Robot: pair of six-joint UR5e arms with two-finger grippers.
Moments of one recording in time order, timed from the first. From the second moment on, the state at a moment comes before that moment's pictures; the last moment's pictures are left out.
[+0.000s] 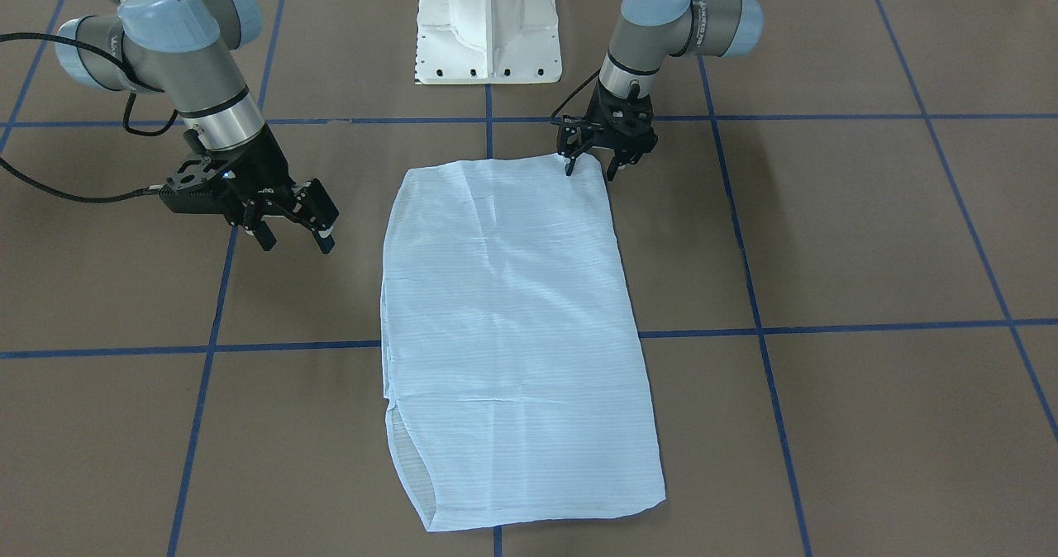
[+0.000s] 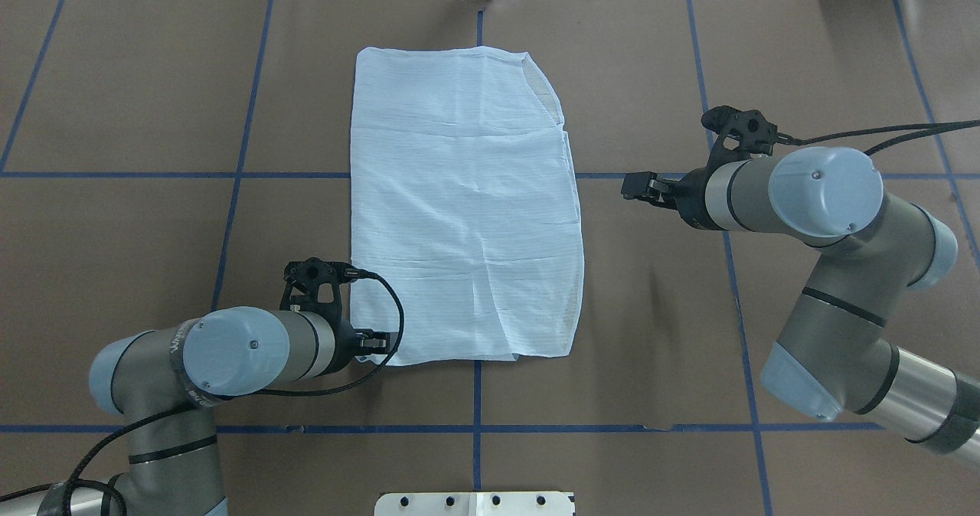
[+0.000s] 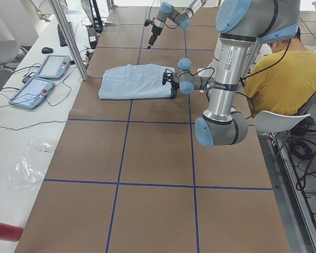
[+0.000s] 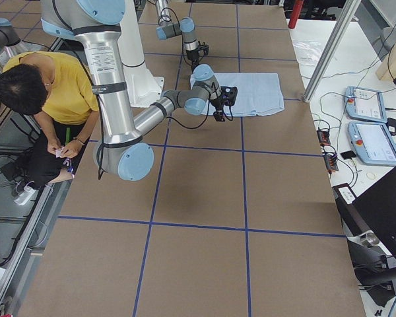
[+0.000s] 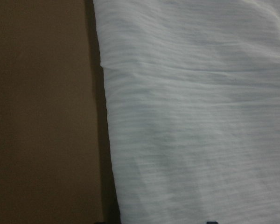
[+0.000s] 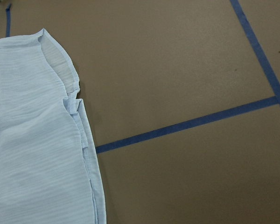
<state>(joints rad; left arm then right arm) -0.30 -1.89 -1.83 -1.98 -1.60 -1.33 0.64 -1.33 1.85 -1.08 1.71 1.45</state>
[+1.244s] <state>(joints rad) -0.30 -1.90 -1.85 -1.98 -1.60 -1.34 0.43 -1.21 1.97 -1.39 1.57 1.85</state>
